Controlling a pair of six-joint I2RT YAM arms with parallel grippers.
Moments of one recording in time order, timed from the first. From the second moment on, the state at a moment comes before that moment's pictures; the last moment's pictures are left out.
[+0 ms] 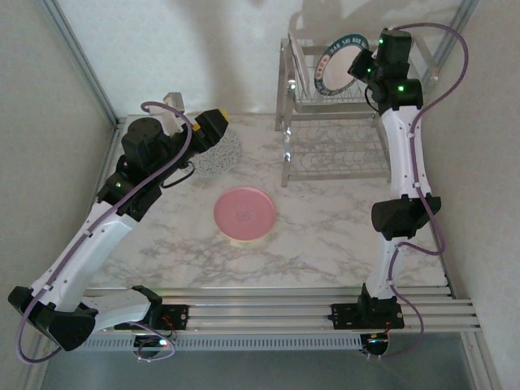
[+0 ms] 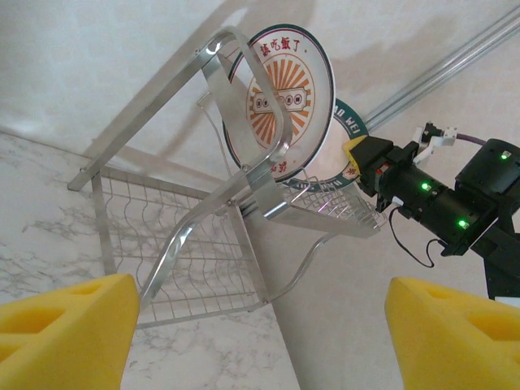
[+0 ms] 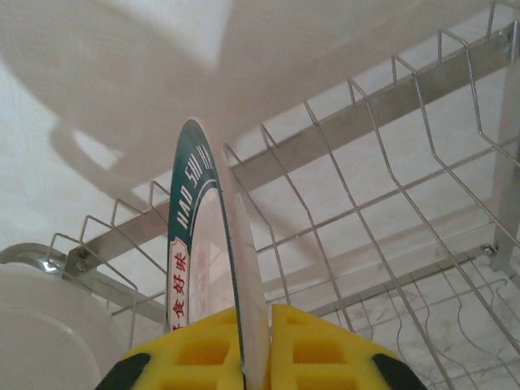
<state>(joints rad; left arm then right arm) -0.47 1.17 1.36 -0.26 0.11 -0.83 0.12 2.04 2.52 -0.81 0.03 0.47</state>
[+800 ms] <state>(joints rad) -0.47 1.08 1.33 0.01 0.20 -0.96 0.26 1.85 2.51 -0.75 0.38 0.16</state>
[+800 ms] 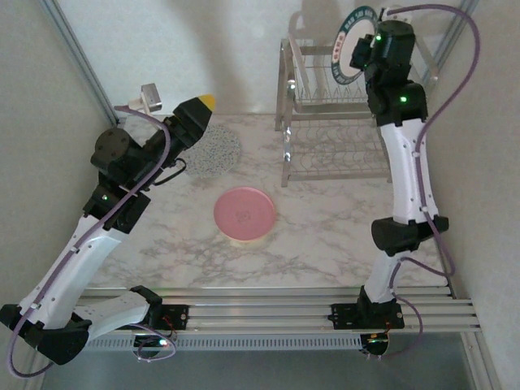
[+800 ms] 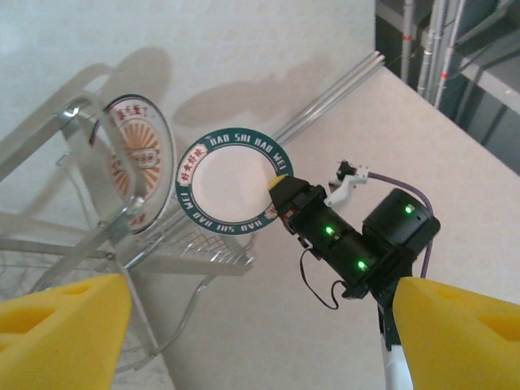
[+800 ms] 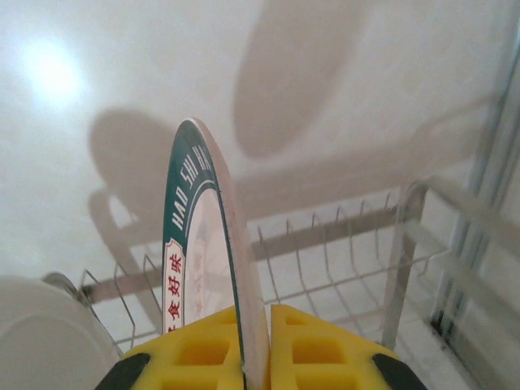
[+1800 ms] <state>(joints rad) -0.62 1.43 1.47 0.10 0.44 -1.00 0.14 1.28 1.87 -0.61 -0.36 0.65</state>
